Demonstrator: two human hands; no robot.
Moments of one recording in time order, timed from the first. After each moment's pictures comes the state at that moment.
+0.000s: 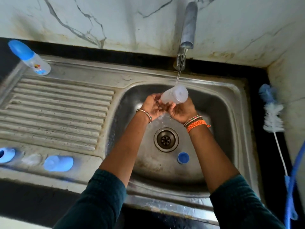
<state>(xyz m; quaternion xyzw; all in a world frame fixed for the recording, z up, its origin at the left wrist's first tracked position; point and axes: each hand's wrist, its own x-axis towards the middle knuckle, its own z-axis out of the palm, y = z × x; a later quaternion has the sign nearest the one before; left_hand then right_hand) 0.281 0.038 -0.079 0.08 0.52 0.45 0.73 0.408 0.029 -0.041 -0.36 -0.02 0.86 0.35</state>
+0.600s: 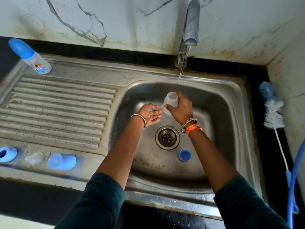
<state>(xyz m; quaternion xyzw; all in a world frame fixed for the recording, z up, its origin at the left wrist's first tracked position) 0.258 0.014 -0.104 0.14 0.60 0.32 0.72 0.404 0.016 -0.074 -0.63 -0.62 0.32 0.33</state>
